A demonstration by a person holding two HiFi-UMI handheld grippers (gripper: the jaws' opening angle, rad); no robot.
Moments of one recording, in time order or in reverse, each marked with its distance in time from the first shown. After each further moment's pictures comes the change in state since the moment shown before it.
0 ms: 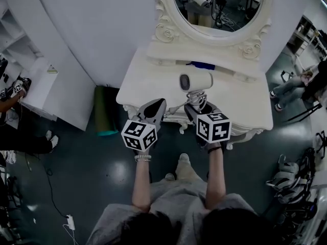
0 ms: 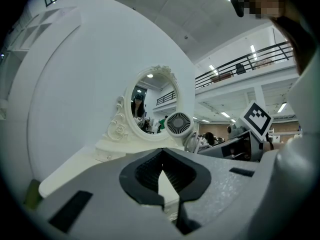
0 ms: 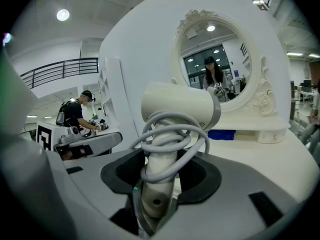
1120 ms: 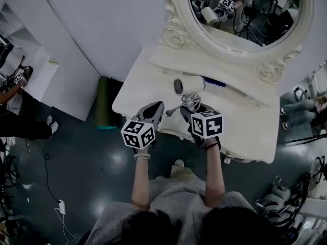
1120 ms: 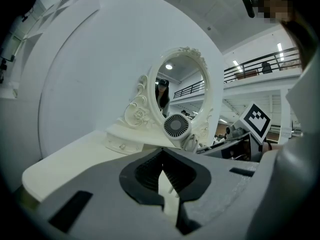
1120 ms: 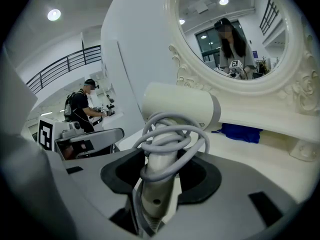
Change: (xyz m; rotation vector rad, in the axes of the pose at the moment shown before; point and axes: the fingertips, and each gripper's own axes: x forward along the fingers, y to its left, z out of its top) left arm 0.104 0.099 -0.040 -0.144 0.085 0.175; right arm 0.144 -0.072 0.007 -0.037 0.230 0.171
